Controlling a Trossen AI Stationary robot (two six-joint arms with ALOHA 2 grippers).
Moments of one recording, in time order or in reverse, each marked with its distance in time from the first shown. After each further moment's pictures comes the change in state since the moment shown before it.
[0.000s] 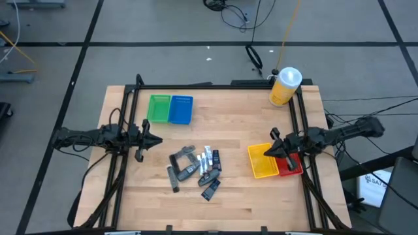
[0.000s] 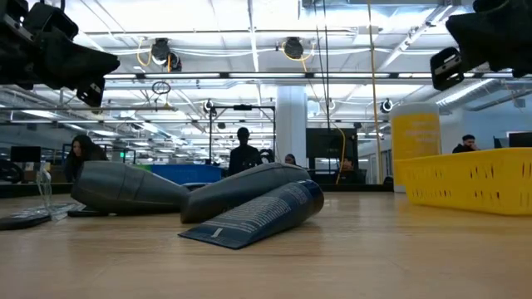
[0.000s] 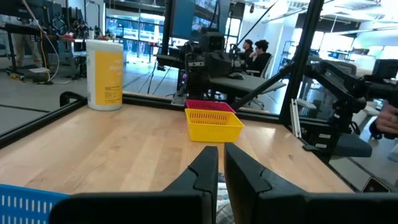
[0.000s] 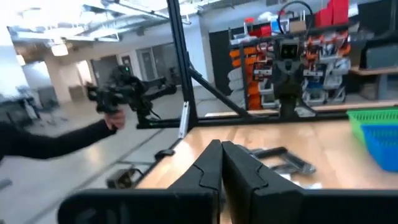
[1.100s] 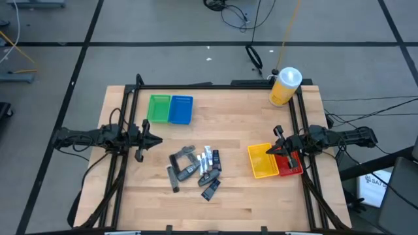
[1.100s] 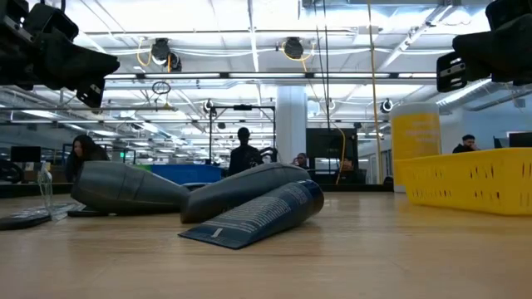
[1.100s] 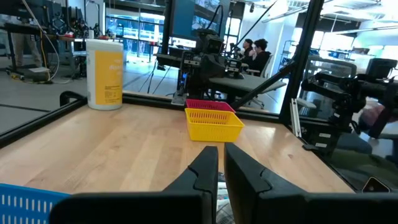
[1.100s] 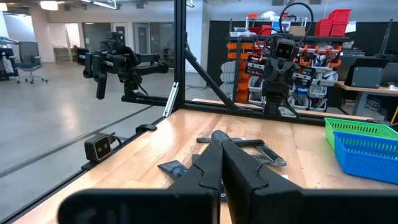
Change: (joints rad) left arm 0.000 0.000 0.000 -0.015 0.001 0.000; right arm -0.129 -0.324 0.000 -0.371 -0.137 -0.167
